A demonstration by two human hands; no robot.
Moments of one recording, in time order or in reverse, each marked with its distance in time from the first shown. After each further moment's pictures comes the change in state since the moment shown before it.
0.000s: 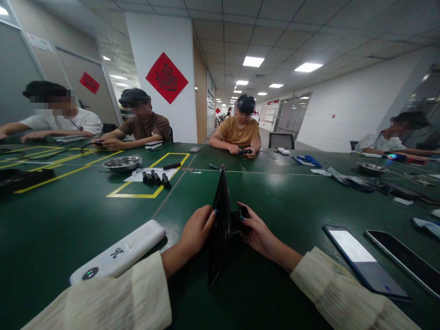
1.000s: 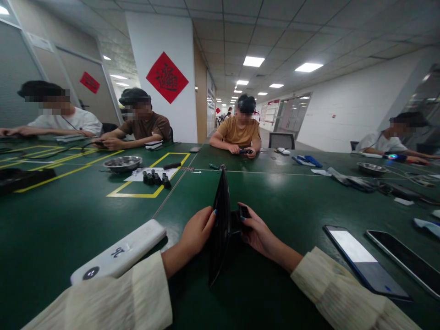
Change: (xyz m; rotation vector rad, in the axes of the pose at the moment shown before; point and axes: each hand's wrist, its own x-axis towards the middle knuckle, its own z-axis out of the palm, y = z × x) left_hand -0.001 0.005 -0.003 -0.007 -0.062 -0.043; right_hand -0.001 0.000 -0.001 -0.017 -0.015 -0.008
